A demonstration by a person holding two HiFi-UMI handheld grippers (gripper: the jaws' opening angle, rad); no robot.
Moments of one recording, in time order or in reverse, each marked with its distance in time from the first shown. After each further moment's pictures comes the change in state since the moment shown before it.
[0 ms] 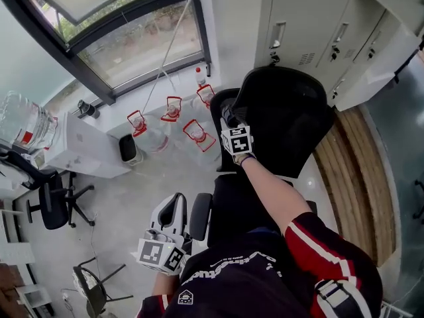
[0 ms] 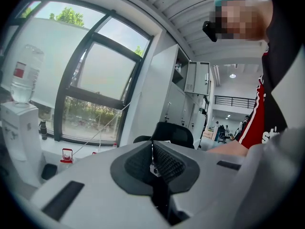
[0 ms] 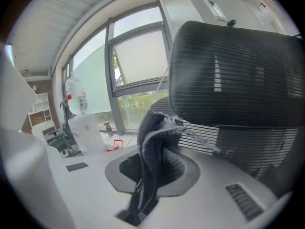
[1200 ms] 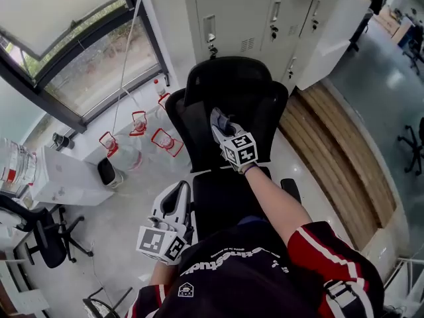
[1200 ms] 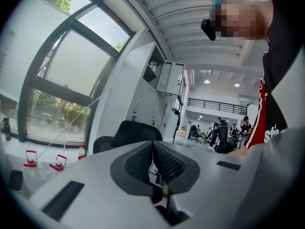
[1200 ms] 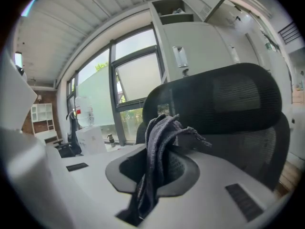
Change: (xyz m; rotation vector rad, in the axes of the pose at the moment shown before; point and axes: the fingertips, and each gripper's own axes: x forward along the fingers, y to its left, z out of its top) left arm 0.026 -0.105 -0.010 0.054 0.003 -0.325; right arm -0.167 -0.048 -0.011 0.038 -0.158 0.018
